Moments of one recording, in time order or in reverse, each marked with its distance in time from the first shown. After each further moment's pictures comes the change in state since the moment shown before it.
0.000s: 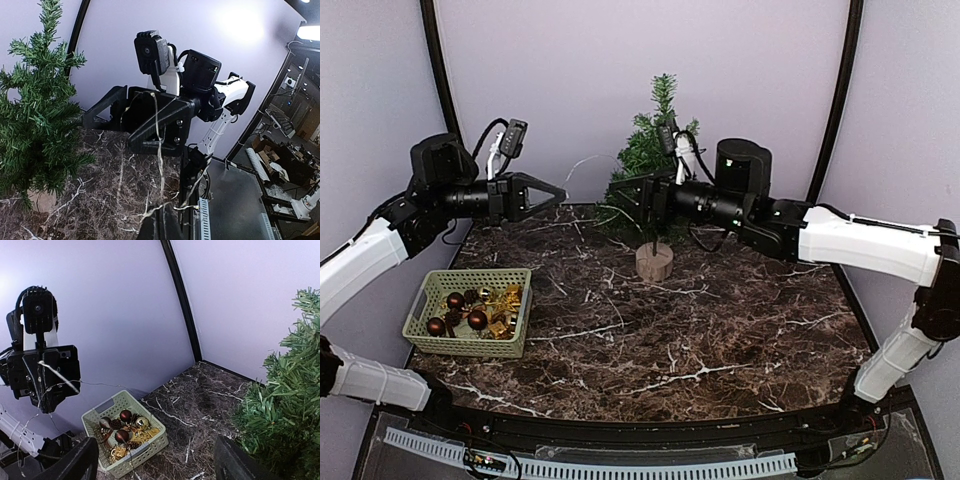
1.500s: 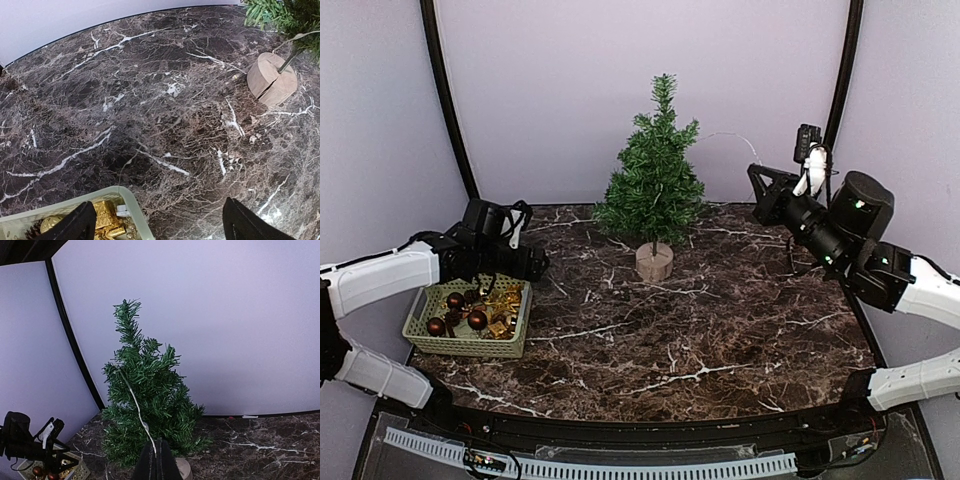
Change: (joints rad) left arm -0.004 0.112 -0.266 -0.245 -1.101 0.187; right arm 0.000 -0.576 -0.414 0.001 0.609 -0.073
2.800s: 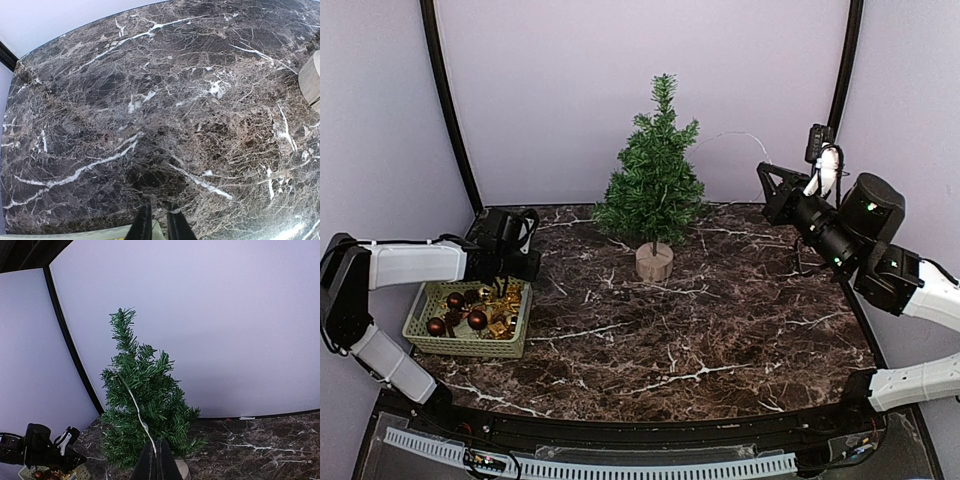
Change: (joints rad) left arm 0.025 0.211 -0.008 0.179 -0.143 0.026; right arm 0.000 -0.048 -0.012 -0.014 0.019 0.004
